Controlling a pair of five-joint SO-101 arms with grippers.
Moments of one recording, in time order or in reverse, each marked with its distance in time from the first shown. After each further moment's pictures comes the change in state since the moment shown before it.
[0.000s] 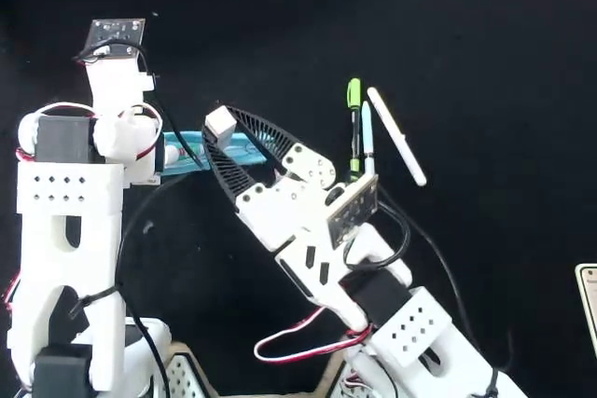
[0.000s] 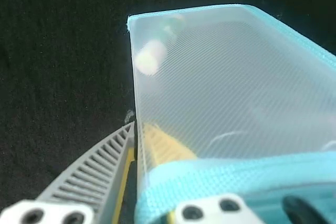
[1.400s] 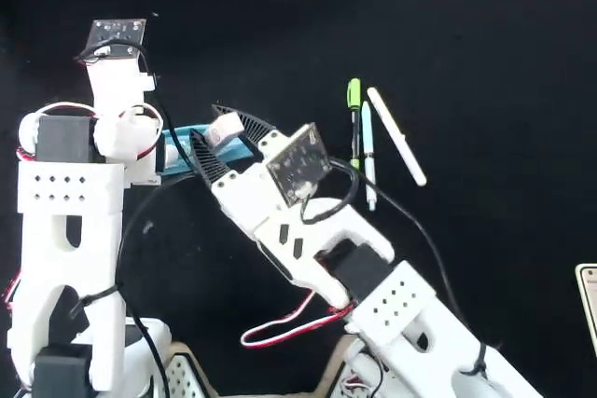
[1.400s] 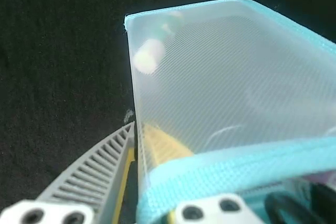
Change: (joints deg) left arm 0.2 0.0 0.0 0.0 0.0; right arm -1.1 12.9 -9.8 12.9 0.1
